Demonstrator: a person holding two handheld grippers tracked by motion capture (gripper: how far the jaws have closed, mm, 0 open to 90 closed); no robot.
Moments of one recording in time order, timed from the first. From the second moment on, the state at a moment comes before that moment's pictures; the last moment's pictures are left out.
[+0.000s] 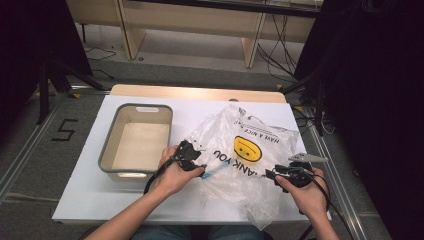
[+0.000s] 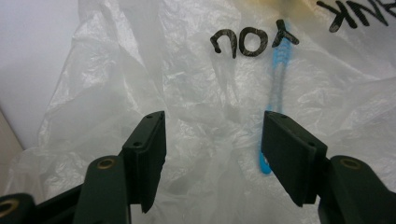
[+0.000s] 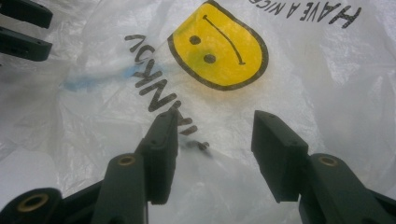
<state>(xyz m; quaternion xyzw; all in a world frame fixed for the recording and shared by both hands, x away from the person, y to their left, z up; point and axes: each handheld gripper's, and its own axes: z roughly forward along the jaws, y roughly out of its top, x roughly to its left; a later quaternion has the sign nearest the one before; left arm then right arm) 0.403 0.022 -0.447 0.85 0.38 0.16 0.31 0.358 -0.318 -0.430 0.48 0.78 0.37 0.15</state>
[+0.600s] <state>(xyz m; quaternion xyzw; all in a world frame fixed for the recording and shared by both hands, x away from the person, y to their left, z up) 0.403 0.023 -0.444 0.85 0.38 0.16 0.32 0.356 -0.327 -0.428 0.50 0.77 0.37 0.16</state>
